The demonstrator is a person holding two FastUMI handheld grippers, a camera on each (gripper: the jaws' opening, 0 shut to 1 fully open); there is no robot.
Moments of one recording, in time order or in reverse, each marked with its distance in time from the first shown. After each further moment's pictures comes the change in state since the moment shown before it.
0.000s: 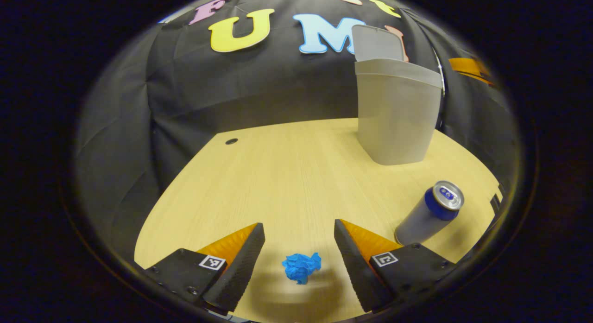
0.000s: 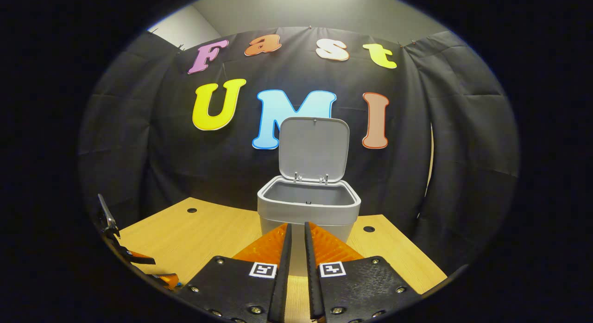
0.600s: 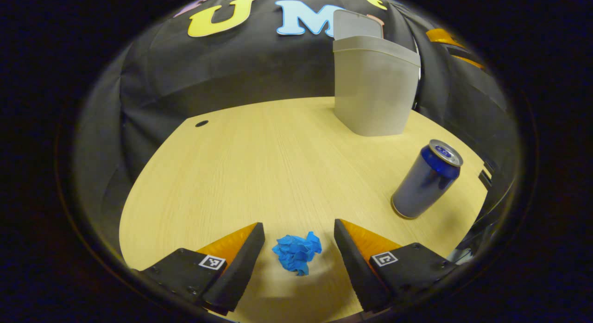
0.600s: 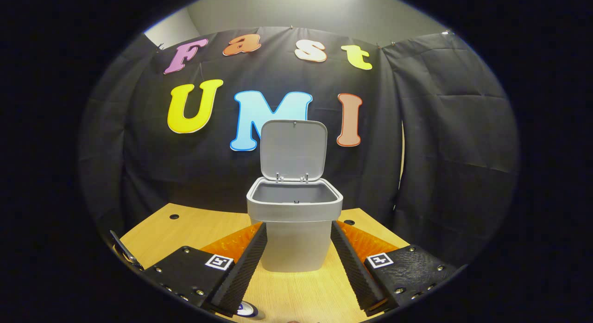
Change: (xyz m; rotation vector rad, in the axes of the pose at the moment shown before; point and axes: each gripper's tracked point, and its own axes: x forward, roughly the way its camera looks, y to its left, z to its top) left arm 0.021 -0.003 -0.051 0.043 0.094 -0.159; right arm -0.019 0.013 0.010 0.007 0.013 -0.150
